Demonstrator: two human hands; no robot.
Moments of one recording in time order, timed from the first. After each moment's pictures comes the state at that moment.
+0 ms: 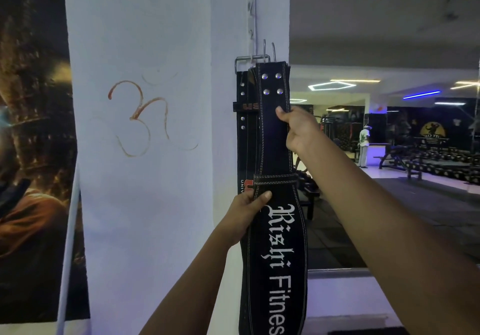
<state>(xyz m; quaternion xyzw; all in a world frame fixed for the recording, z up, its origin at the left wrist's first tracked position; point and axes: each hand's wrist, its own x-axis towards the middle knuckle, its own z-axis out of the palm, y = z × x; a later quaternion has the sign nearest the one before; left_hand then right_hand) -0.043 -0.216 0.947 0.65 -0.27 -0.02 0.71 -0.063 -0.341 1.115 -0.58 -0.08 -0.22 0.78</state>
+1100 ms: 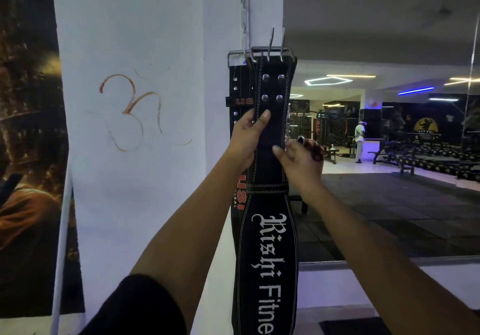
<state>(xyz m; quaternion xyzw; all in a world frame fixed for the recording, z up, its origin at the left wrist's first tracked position) -0.041 -0.254 1.074 0.55 -0.35 0.12 0.75 -0.089 -0.363 1.028 -0.75 -0.12 -0.31 0.57</state>
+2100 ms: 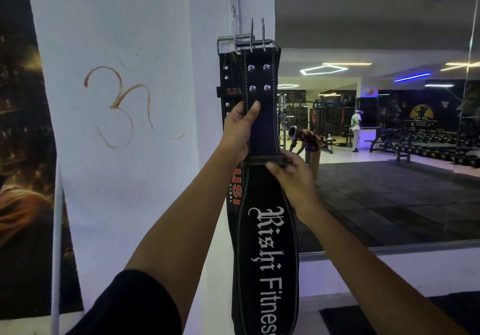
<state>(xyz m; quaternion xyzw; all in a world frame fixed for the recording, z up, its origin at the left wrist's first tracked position) -0.021 -0.263 1.072 0.53 -0.31 0.13 0.78 -0.071 -0.373 0.979 -0.67 -0.14 -0.30 0.67</state>
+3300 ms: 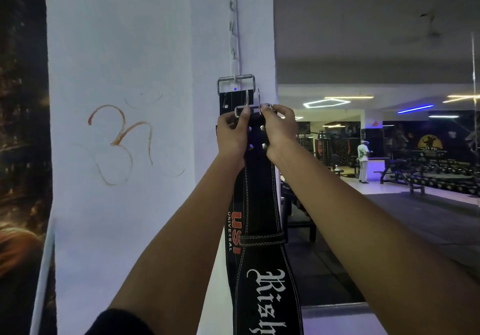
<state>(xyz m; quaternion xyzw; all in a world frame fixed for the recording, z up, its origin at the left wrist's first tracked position) 0.016 -0.278 1.137 0.55 -0.20 0.26 0.77 0.000 -0.346 1.151 -0.52 -0.08 -0.32 0.79</state>
